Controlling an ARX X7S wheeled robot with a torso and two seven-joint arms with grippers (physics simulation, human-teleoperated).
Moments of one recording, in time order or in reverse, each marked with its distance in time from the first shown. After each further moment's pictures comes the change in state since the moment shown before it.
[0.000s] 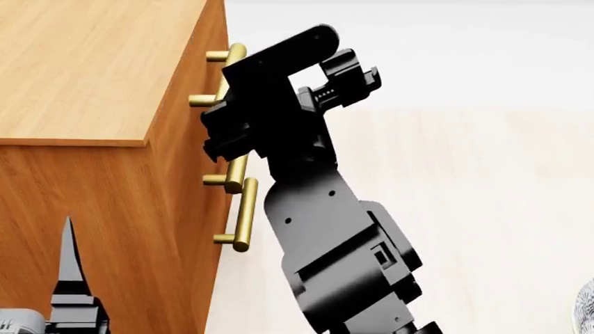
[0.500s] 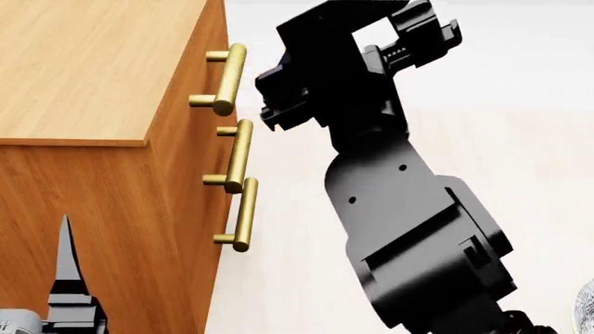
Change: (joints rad) left arm -0.004 -0.007 0.006 0.019 -0.001 -0.015 -0.012; right arm 0.045 0.206 0.006 -0.329 0.045 0.255 0.033
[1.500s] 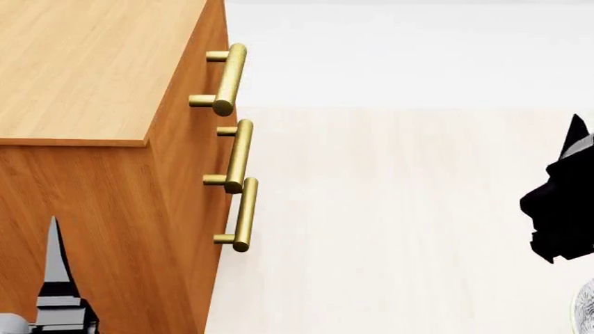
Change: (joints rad) left arm 0.021 -0.012 -0.015 0.016 -0.020 0.016 -0.023; right arm -0.362 0.830 0.403 -0.950 0.252 0.552 0.033
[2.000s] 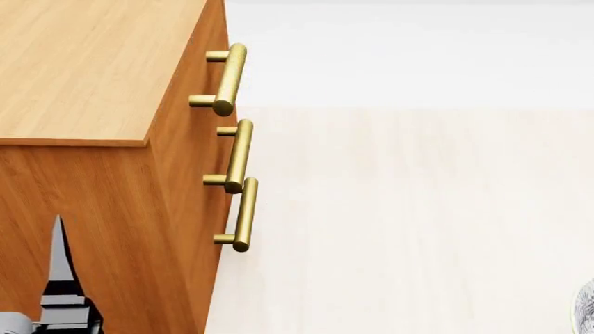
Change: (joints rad) left arm -0.011 0.000 0.013 -0.003 -0.006 -0.002 -0.007; right arm -0.952 -0.021 0.869 -0.187 -0.135 -0.064 -0.184
